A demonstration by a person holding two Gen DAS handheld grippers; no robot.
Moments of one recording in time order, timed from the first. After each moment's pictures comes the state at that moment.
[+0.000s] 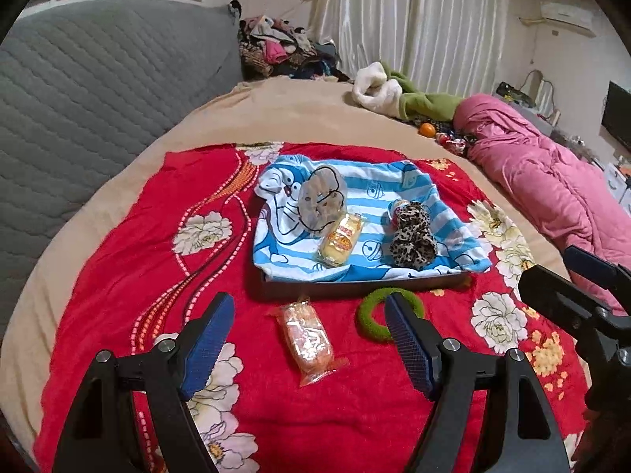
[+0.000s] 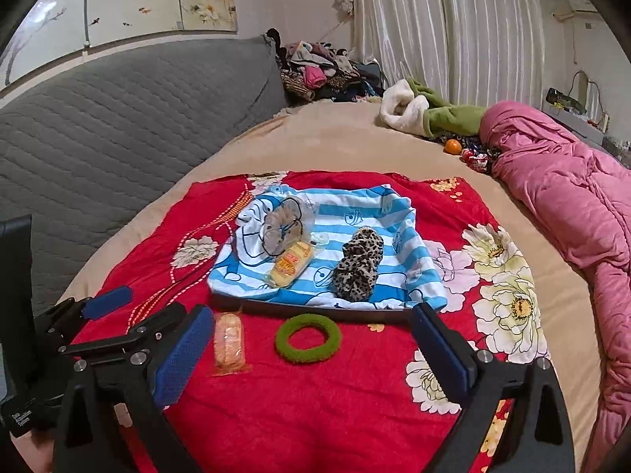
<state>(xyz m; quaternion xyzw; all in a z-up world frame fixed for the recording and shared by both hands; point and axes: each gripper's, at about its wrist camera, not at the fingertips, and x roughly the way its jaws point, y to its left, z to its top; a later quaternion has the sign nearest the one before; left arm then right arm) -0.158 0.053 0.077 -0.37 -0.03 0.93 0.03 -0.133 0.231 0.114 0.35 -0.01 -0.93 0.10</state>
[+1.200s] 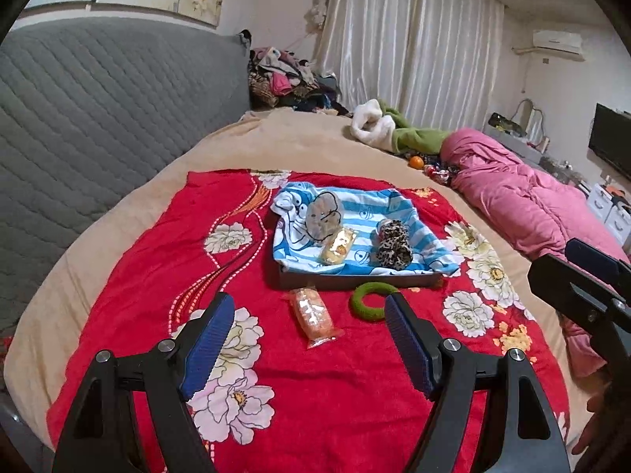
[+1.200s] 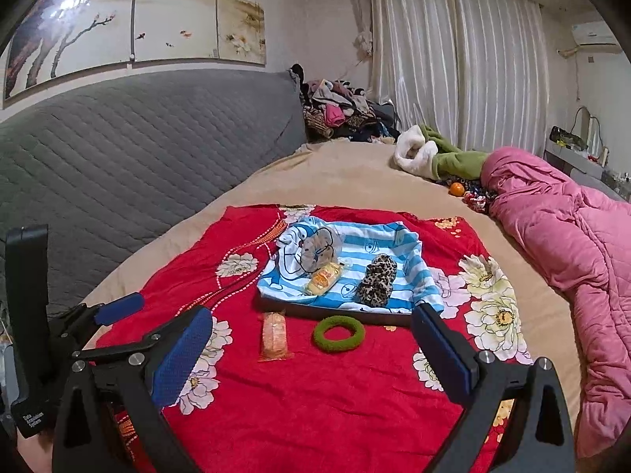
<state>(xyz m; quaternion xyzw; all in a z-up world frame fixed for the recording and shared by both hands) -0.053 0.024 0.119 -0.32 -0.05 0.95 0.04 -0.031 0.202 0.169 0.28 0.01 -0.95 0.12</state>
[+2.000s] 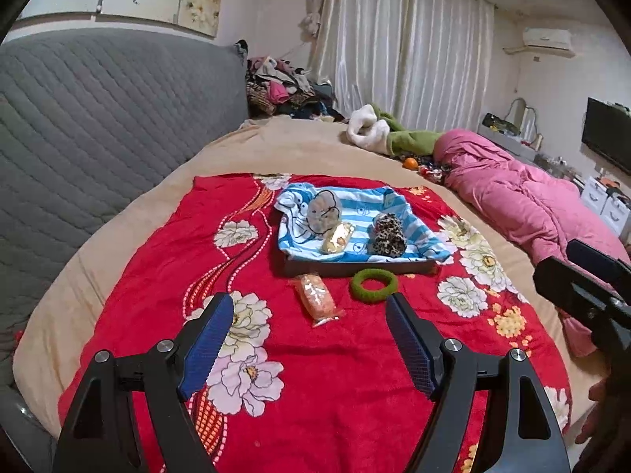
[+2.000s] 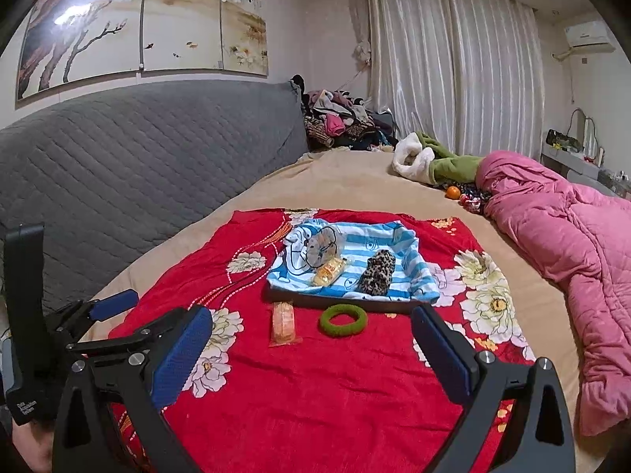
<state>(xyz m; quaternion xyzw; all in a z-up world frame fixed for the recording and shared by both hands) -0.001 0.019 0.119 -0.30 -0.04 0.95 0.04 0.020 0.205 0.163 0.27 0.00 -0.96 0.12</state>
